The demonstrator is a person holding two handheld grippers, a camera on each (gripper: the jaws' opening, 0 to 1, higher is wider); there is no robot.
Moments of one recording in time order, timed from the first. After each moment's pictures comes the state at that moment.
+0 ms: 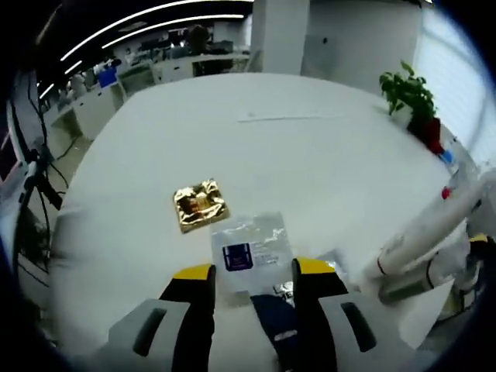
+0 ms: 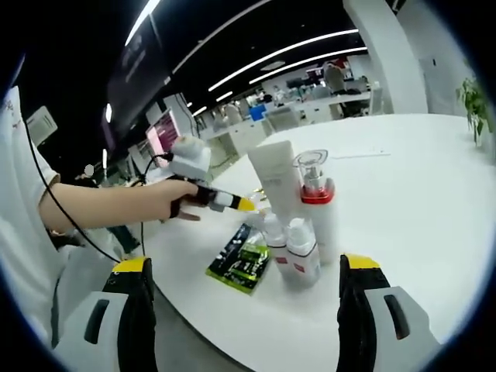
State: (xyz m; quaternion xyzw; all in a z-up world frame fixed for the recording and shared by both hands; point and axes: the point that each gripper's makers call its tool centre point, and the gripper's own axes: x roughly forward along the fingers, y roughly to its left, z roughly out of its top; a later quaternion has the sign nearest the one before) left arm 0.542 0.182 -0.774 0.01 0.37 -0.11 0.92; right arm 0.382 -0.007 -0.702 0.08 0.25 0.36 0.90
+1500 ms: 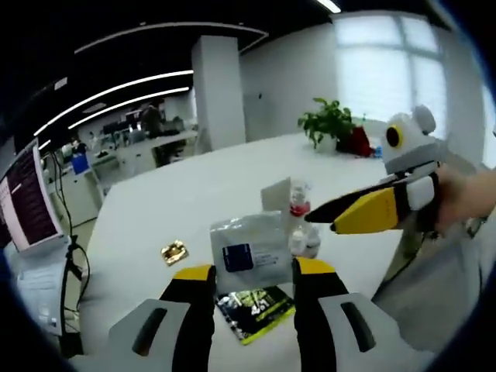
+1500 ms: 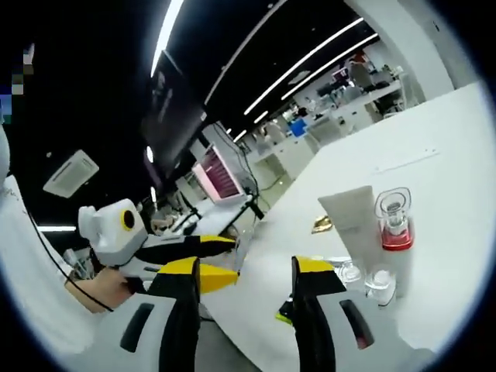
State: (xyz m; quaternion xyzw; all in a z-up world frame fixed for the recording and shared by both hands) left arm 0.393 0.122 -0.645 0.10 0.21 -0.25 0.94; right arm 0.395 0.066 -0.639 0.23 0.21 0.46 0.83
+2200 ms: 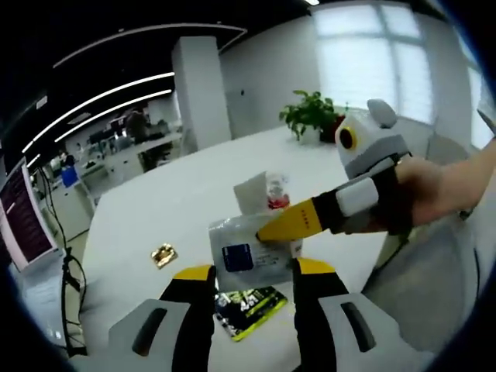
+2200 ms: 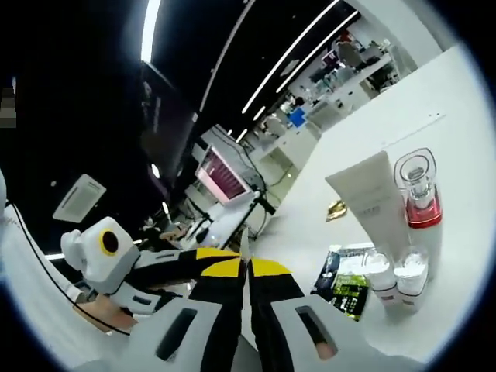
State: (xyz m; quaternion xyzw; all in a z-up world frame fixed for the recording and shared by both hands) left arm 0.383 0.108 -0.653 0.13 0.22 -0.28 0.93; right arm 0.399 0.084 -0.646 0.29 0.23 0.47 0.80
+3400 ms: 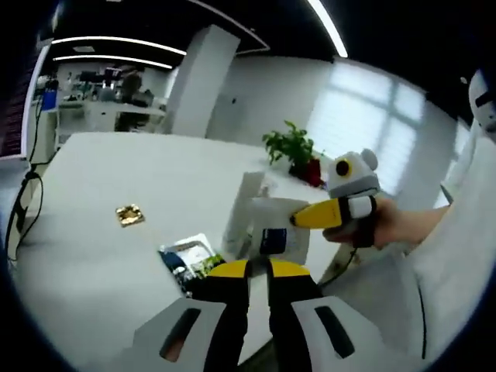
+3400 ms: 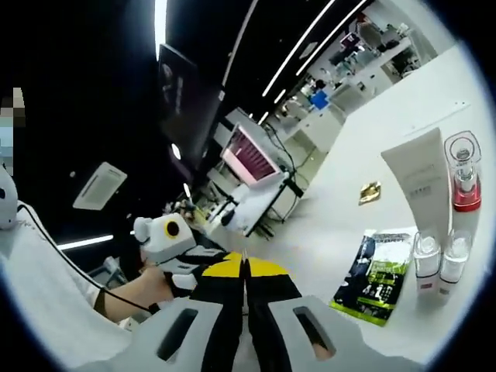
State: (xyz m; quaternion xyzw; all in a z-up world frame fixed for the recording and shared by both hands) left arm 0.356 0.160 -0.660 -0.12 0.26 -0.36 0.89; right arm 0.365 0.119 -0.636 0.27 0.25 0.54 0.76
